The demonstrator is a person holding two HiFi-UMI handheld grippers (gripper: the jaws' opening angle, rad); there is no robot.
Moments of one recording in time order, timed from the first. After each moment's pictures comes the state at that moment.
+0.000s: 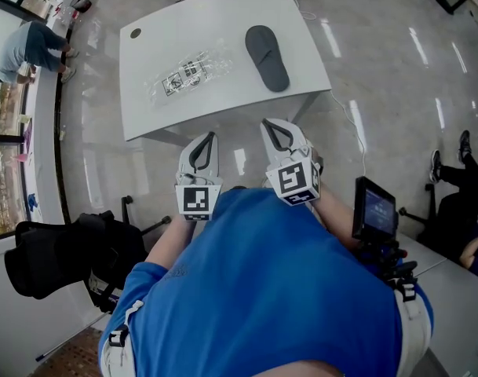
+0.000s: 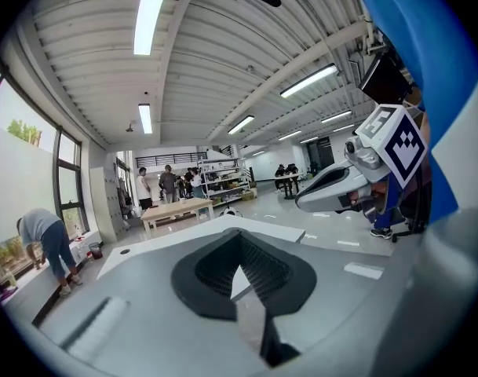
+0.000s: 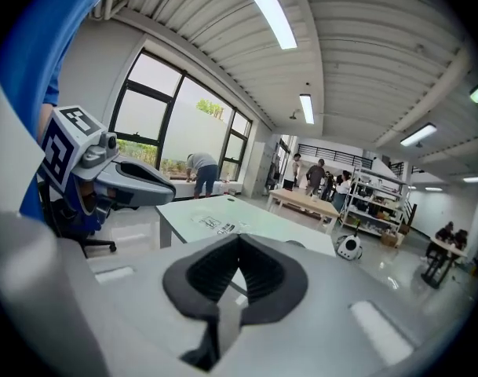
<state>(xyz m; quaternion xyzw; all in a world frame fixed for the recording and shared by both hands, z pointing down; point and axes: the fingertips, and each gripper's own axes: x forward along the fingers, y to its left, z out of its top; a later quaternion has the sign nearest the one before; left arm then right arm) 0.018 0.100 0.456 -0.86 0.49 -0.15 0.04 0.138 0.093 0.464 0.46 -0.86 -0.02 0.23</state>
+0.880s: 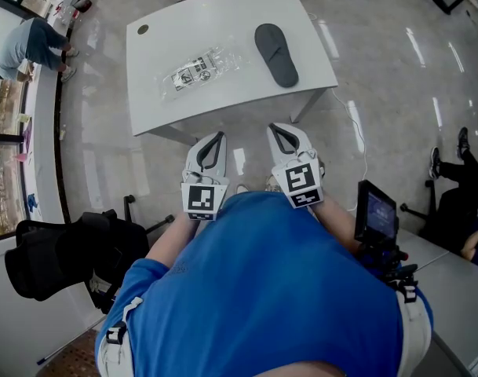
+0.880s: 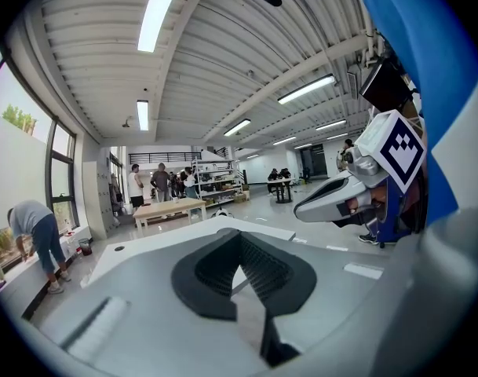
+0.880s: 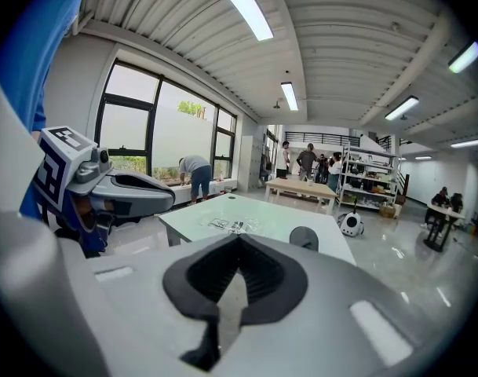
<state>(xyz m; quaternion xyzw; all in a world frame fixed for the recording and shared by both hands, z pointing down) -0.008 0.124 0.446 -0.88 0.46 -0.14 0.03 0.104 0.123 0.463 0.48 -0.85 0.06 0.20</state>
